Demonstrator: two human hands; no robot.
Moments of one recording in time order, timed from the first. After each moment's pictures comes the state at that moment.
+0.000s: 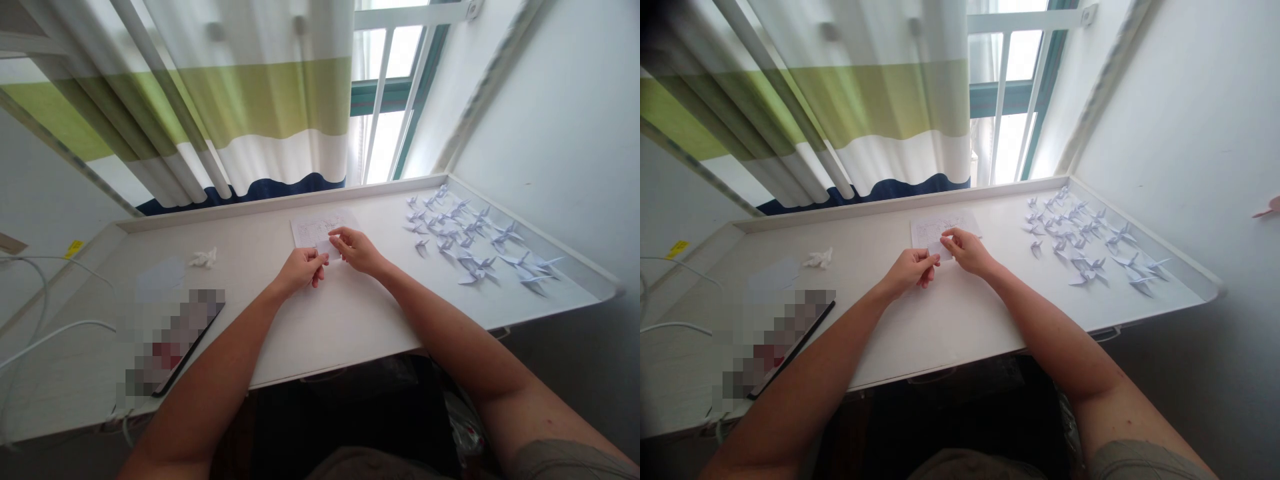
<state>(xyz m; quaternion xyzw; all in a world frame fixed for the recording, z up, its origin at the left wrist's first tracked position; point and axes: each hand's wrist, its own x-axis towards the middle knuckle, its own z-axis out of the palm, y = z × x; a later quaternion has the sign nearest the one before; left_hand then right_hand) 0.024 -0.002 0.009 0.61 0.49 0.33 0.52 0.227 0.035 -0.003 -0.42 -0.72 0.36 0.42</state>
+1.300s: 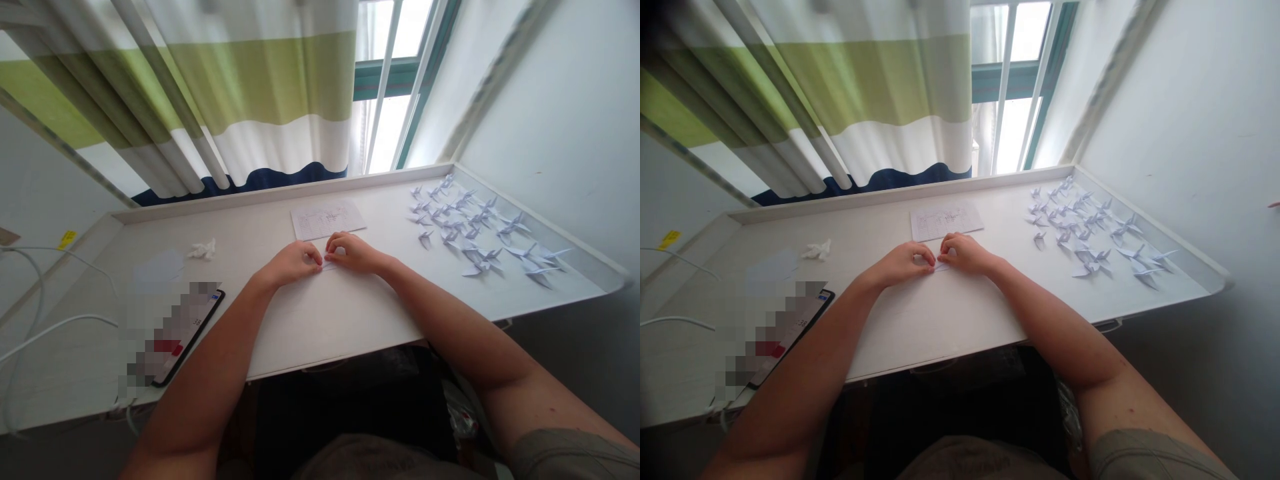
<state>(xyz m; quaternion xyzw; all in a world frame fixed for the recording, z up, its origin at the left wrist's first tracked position) -0.005 0.009 0.011 0.79 0.46 0.21 0.35 0.223 0.041 -0.019 -0.36 -0.86 0.25 0.25</state>
